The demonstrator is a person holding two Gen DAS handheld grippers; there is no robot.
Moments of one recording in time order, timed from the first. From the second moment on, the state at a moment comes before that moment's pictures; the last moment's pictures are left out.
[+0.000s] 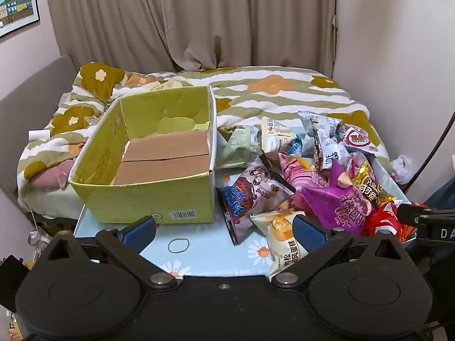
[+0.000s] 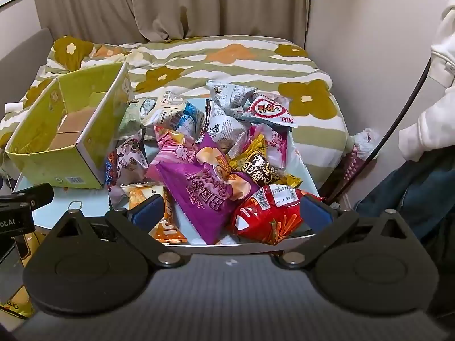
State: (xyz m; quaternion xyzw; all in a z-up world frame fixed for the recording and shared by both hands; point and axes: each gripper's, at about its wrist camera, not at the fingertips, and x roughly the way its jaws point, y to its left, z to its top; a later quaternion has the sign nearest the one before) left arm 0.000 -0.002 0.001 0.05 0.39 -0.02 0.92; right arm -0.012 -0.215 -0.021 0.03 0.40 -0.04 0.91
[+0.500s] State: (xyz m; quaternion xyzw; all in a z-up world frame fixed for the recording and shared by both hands) left arm 0.001 -0.004 0.001 0.05 0.38 -0.03 0.92; right arm -0.008 -0.214 -0.019 0.02 0.40 -0.04 0.91
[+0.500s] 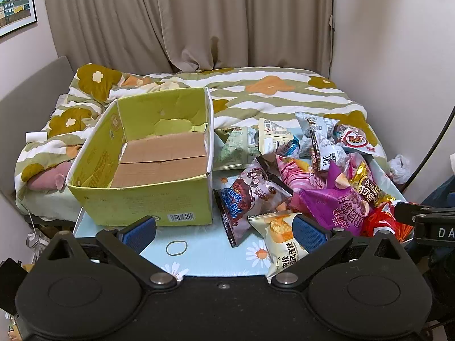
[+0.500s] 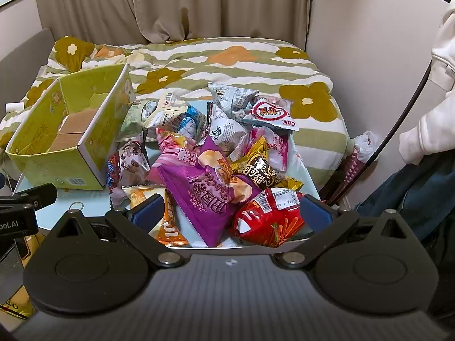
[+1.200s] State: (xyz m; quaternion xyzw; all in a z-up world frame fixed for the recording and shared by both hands) left arm 0.003 -0.003 0.000 0.05 0.39 -0.03 0.92; right arm -0.006 -0.213 -0.019 0.02 0.40 -0.04 0.91
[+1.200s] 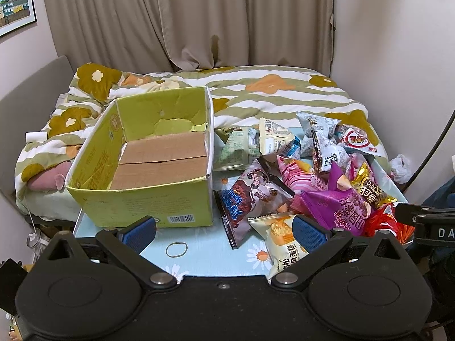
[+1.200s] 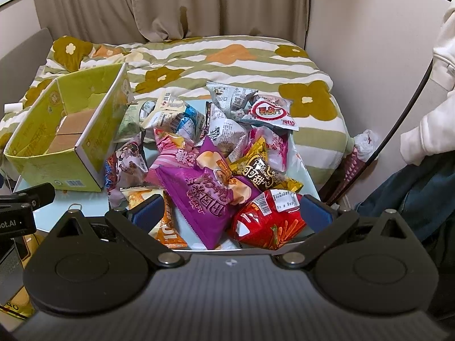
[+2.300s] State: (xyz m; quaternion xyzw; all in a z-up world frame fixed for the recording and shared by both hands) left arm 0.008 -0.004 -0.004 0.05 0.39 -0.03 0.92; right arm -0.002 -0.210 -0.019 0.02 0.40 -0.04 0.91
